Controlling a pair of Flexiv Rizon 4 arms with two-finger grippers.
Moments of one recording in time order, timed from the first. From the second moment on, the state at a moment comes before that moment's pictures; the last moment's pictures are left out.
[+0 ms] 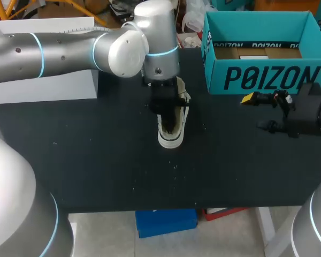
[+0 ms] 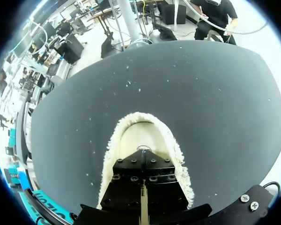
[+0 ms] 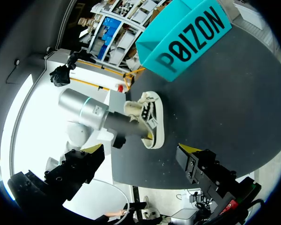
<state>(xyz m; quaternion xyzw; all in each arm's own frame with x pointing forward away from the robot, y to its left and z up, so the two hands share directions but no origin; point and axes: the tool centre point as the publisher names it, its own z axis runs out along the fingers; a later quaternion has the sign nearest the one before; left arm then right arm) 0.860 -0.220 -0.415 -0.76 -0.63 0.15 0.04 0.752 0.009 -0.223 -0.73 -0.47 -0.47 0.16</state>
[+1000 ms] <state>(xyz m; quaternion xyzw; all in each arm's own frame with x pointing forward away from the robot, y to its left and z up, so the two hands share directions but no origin) 0.943 -0.147 -0.285 -0.60 -0.72 0.31 -0.17 0.752 0.009 -0.223 -0.73 -0.47 -0.47 0.16</state>
